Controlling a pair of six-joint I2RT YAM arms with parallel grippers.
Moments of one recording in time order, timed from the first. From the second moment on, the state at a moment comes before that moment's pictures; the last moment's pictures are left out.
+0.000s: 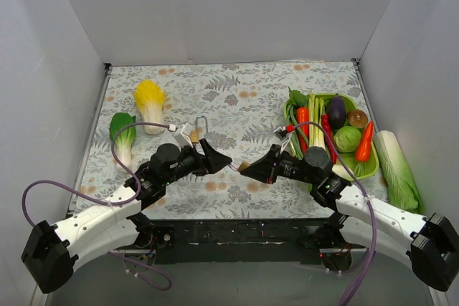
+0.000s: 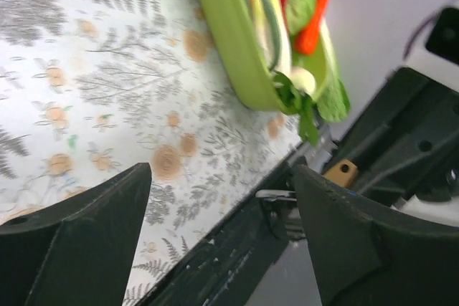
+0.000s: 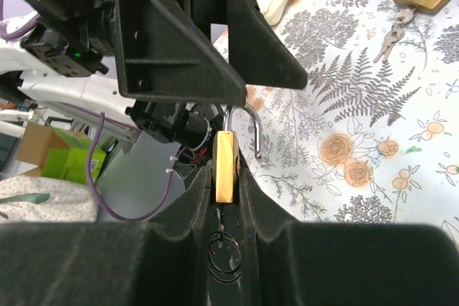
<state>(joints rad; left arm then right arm) -0.76 0.86 0.45 0.16 0.18 -0.90 0.79 0.87 0.35 0.47 -0.52 0.76</state>
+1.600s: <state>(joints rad) -0.36 0.88 0.62 -0.04 0.30 -0.49 0.78 1.75 0.49 0.81 0.04 0.90</state>
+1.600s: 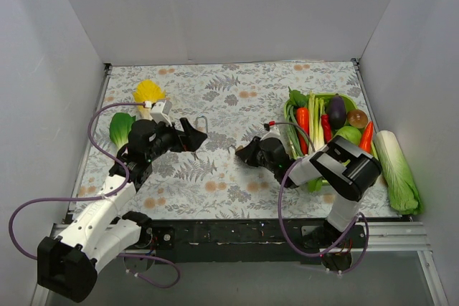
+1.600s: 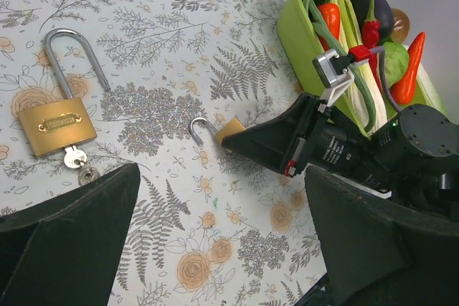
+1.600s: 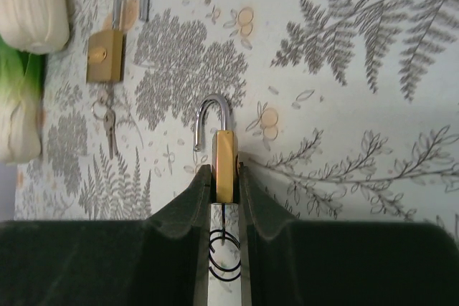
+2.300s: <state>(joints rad) -0.35 0.88 0.62 -0.04 0.29 -0.49 0.71 1.93 0.82 0.67 0.31 0.95</state>
